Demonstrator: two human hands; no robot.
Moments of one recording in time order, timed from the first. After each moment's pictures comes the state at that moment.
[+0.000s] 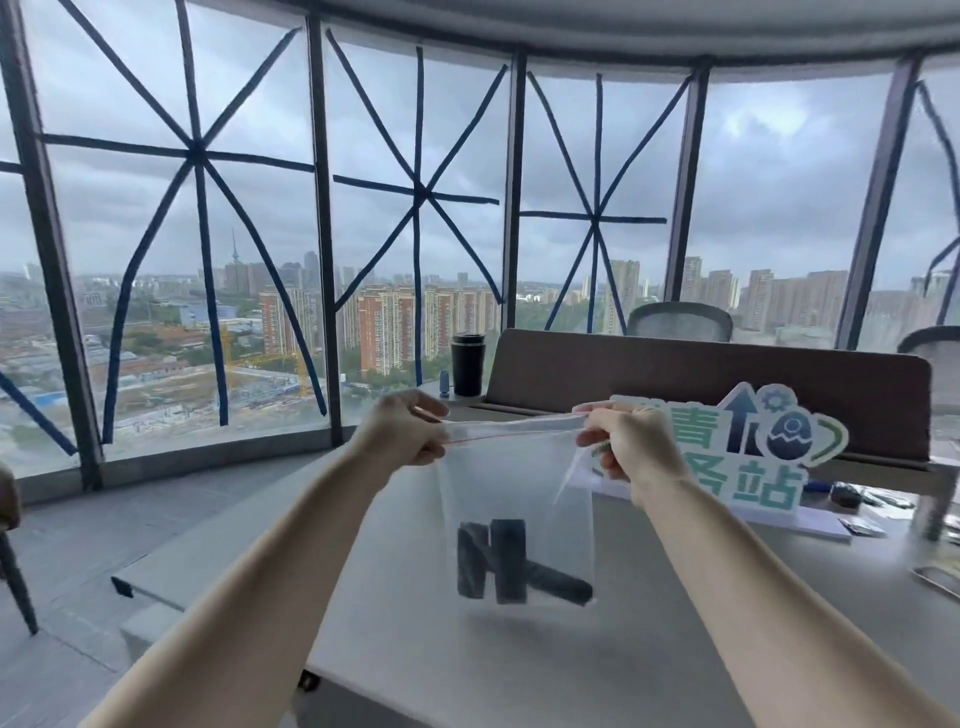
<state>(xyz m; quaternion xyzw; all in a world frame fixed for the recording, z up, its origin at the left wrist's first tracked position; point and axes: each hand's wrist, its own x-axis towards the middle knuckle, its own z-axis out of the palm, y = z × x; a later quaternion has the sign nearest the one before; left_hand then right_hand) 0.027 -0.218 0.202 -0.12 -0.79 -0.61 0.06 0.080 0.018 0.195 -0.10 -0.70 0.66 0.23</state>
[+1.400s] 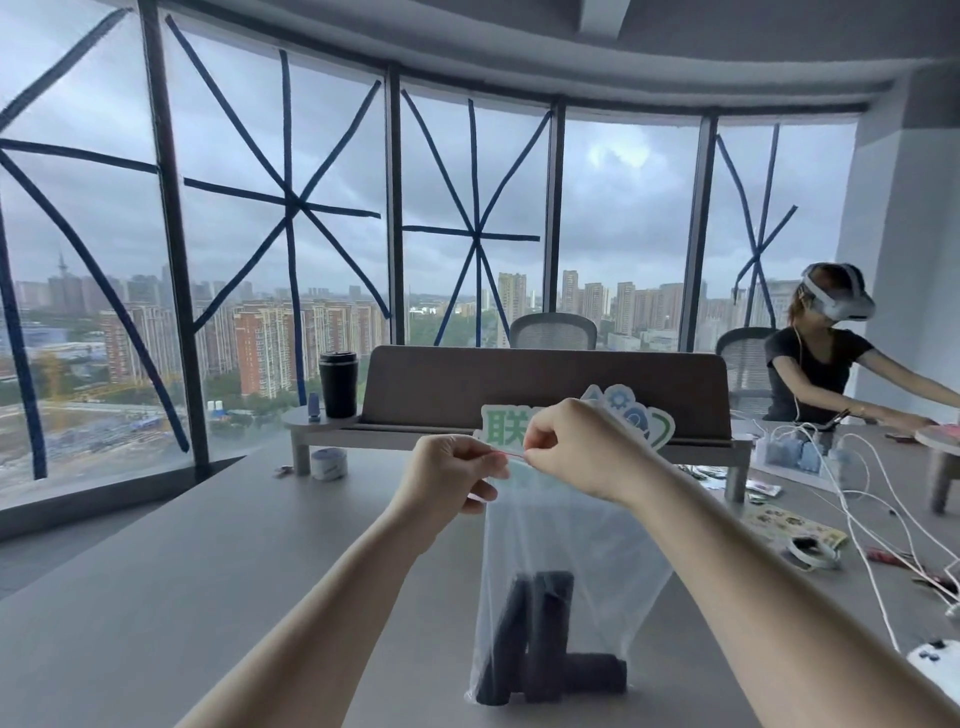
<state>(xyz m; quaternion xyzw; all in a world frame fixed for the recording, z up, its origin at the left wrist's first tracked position) 0.079 -0.047 0.184 -0.27 -0.72 -0.64 -0.02 0.162 0.095 0.230 -0.05 -0.96 0.15 0.25</state>
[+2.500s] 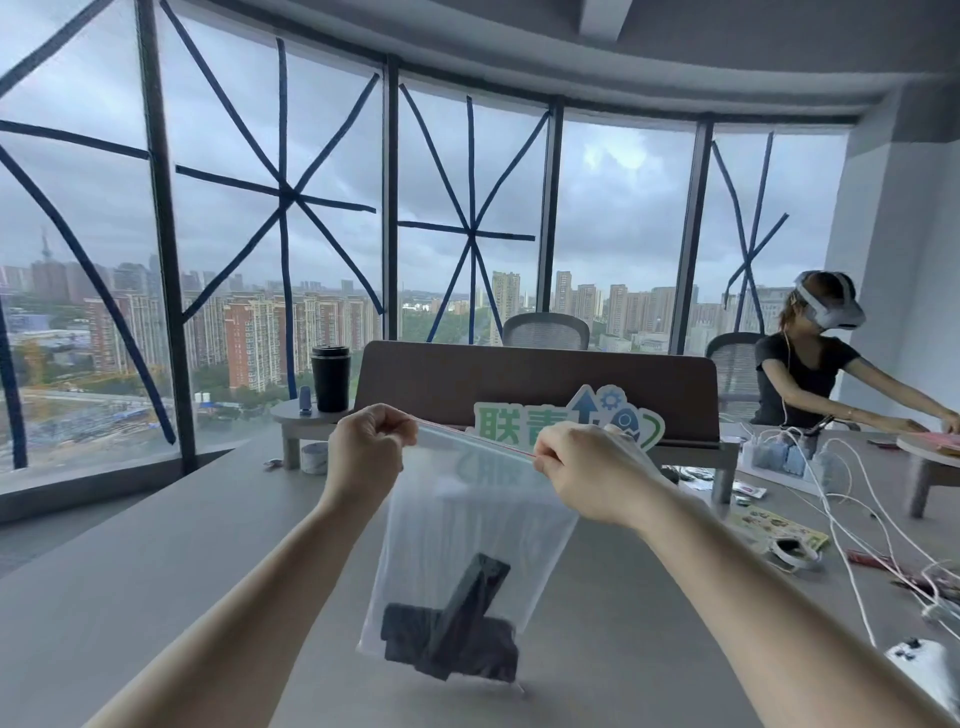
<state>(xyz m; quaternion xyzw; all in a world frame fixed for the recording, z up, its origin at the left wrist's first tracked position) 0.033 -0.082 0.182 -0.18 -0.72 -0.65 0.18 0.179 0.099 0.219 -0.05 -0.98 0.06 0.21</state>
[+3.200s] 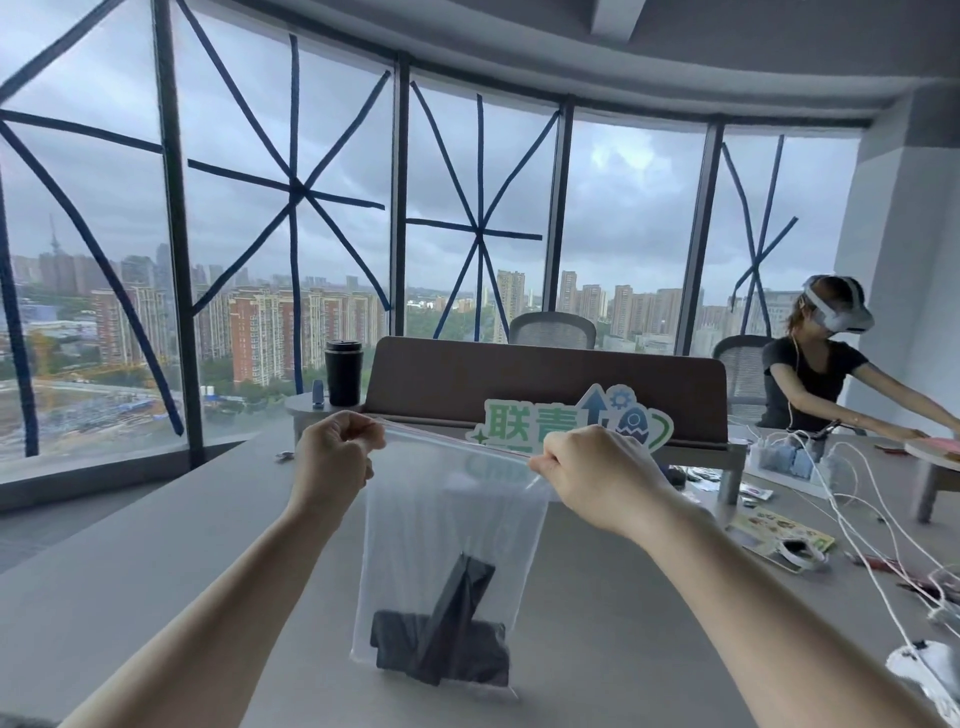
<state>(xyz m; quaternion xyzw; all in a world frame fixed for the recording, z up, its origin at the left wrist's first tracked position) 0.018 -0.129 0.166 -0.15 -0.69 -0.69 0.16 0.179 0.085 0.210 -0.04 -0.97 0.01 0.23</state>
